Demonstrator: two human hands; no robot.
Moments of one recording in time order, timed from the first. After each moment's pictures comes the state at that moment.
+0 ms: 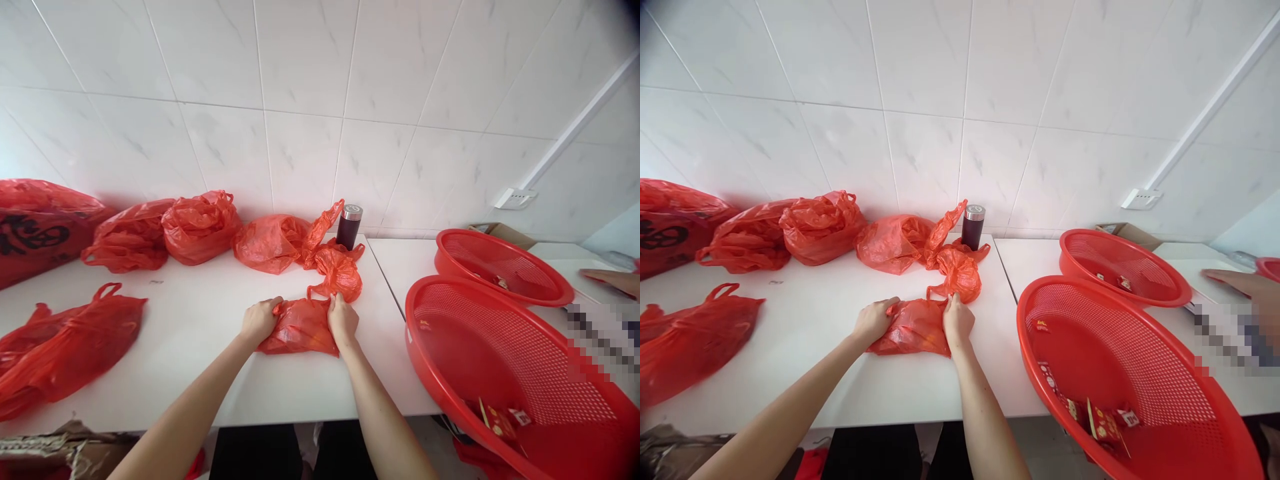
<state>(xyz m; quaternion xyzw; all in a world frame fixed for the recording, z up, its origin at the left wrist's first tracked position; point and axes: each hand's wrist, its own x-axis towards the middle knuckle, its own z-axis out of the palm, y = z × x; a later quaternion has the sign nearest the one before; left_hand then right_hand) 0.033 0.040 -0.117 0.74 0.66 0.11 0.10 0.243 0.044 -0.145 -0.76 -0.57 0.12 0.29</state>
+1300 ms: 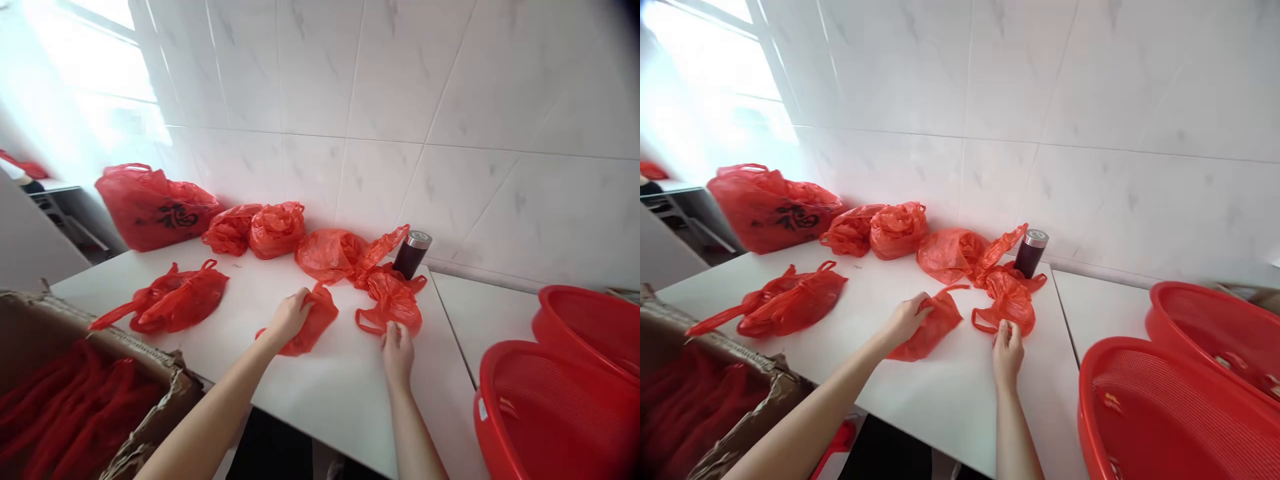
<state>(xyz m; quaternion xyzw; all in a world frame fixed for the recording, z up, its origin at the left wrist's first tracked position) 0.021 0.003 -0.068 0.68 0.68 0.24 0.13 0.260 0.034 -0.149 -0.62 -0.49 0.27 0.54</state>
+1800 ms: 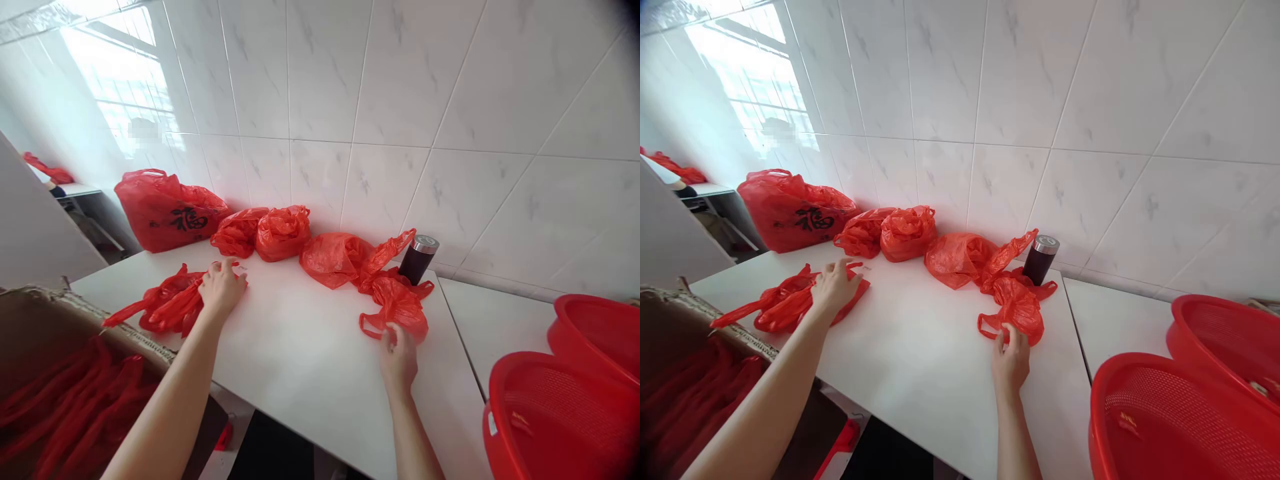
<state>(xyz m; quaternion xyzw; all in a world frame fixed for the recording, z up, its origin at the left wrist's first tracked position) -0.111 -0.009 -0.014 0.40 0.87 0.28 -0.02 0.253 0.033 -0.146 -0.66 -0.54 0.19 0.49</state>
